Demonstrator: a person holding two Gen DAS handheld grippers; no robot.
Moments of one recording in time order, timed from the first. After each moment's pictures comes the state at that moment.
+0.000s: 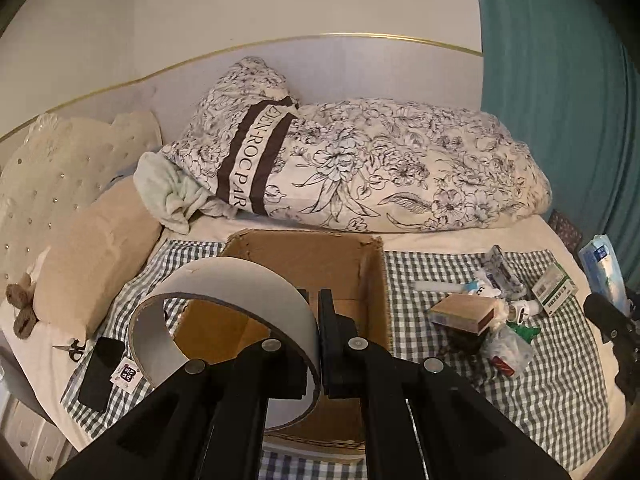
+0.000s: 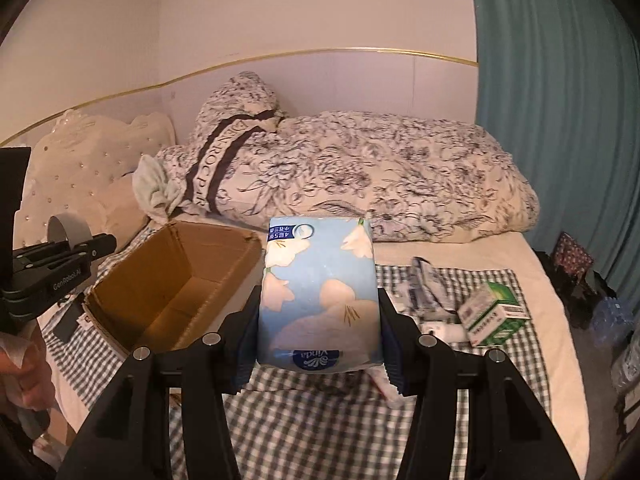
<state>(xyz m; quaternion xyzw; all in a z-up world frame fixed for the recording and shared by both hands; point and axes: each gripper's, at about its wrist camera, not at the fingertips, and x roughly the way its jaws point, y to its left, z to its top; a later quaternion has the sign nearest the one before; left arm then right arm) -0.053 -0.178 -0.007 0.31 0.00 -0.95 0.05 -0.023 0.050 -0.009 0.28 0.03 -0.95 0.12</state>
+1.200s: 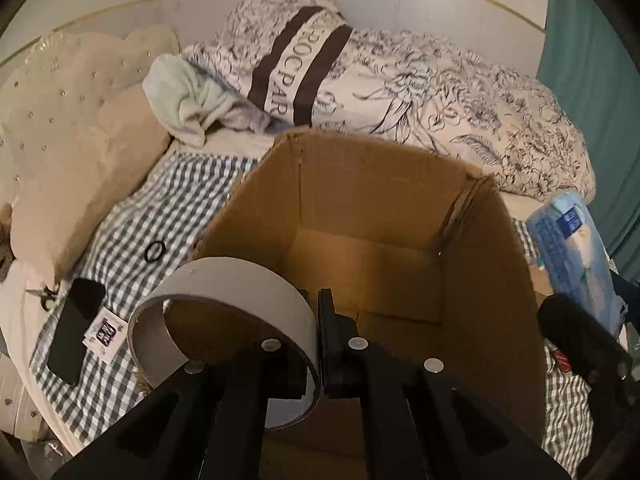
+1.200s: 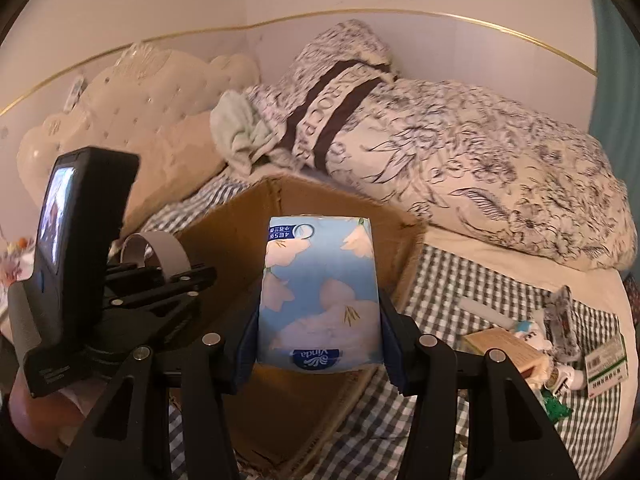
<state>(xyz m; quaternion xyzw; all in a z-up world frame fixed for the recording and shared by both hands) -0.118 -0.267 -0.109 0.42 0.06 -0.90 0.08 -0.099 -0.118 -0.075 0.33 0.10 -0.90 0.26</state>
